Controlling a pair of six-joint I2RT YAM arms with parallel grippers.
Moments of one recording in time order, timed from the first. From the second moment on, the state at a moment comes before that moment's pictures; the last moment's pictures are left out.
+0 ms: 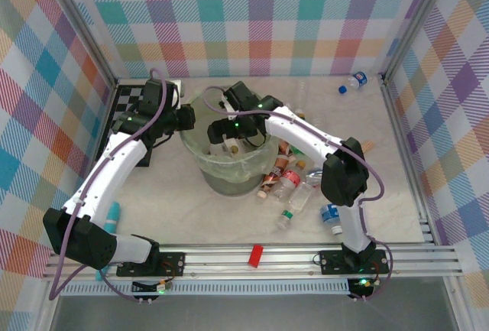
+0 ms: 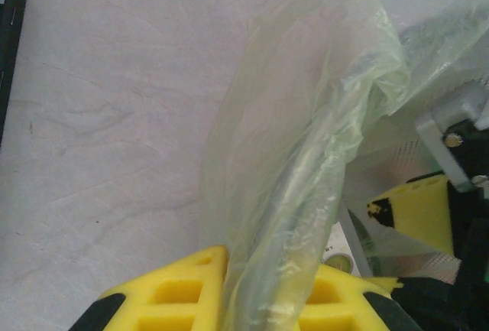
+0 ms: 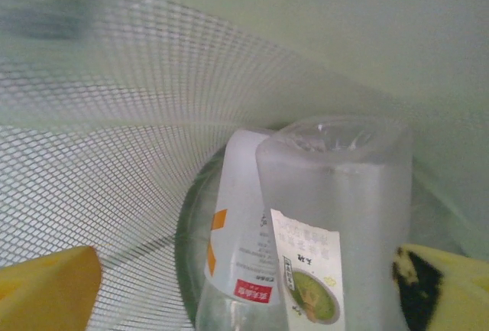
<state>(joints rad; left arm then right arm) -0.32 1.35 1.37 -0.77 0.00 -0.34 0.77 2.04 1.91 -0.83 -0.16 0.36</state>
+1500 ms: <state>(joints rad) -0.32 1.30 1.33 -0.75 0.00 -0.34 0.02 2.23 2.12 -0.79 0.02 0.51</state>
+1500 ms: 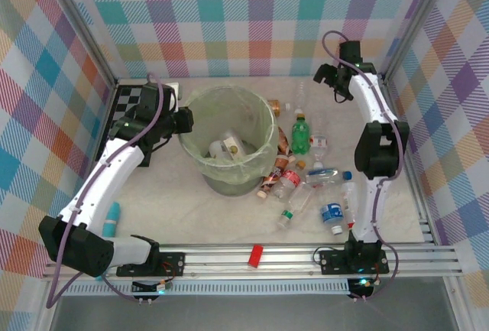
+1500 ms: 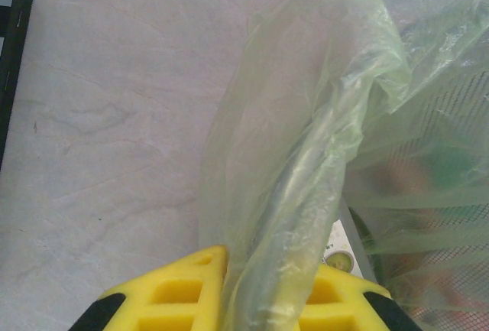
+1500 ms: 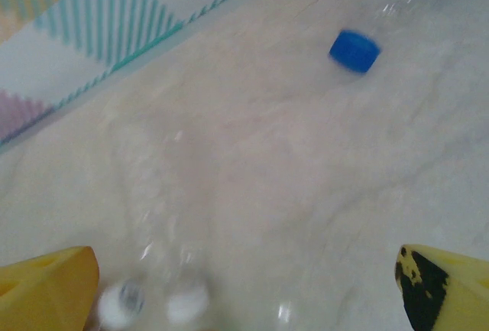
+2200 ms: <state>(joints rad) -0.32 1.33 1.36 -0.76 -0.01 -0.34 -0.09 2.75 2.62 -0.80 -0.02 0.61</state>
